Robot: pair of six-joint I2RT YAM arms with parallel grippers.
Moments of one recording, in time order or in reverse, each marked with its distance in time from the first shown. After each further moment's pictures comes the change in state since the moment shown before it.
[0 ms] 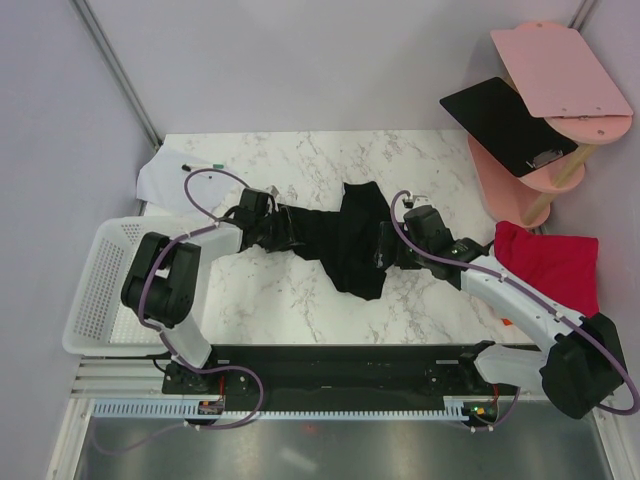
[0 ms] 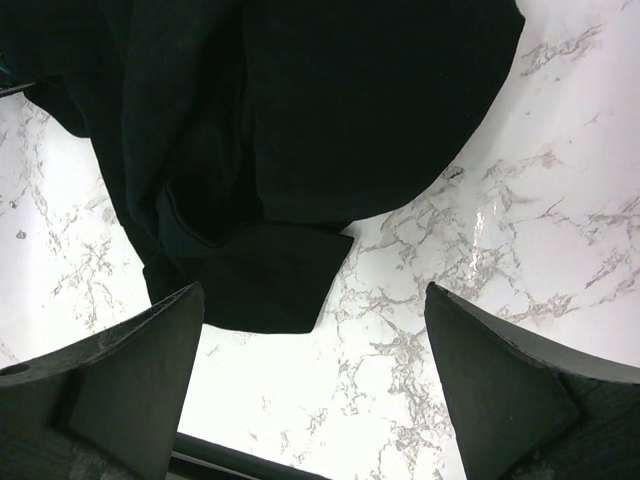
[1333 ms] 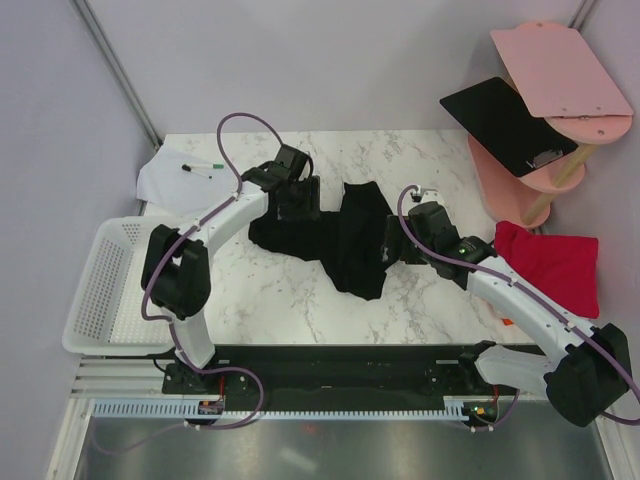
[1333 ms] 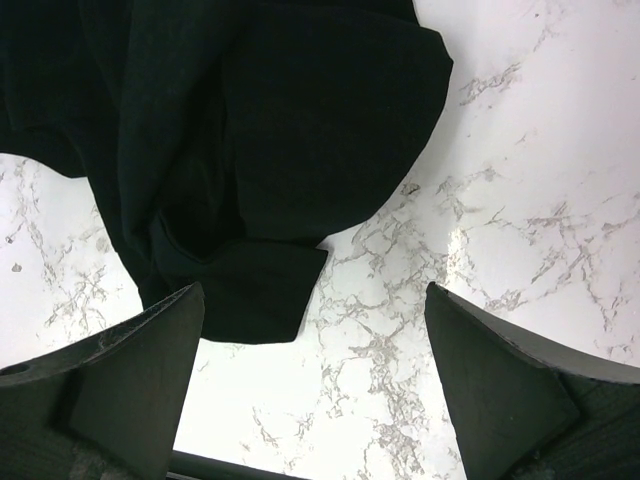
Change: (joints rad) left arm -0.178 0.105 0.606 -0.578 -0.262 0.146; right arm 0.000 -0.045 0.047 -0.061 0.095 0.001
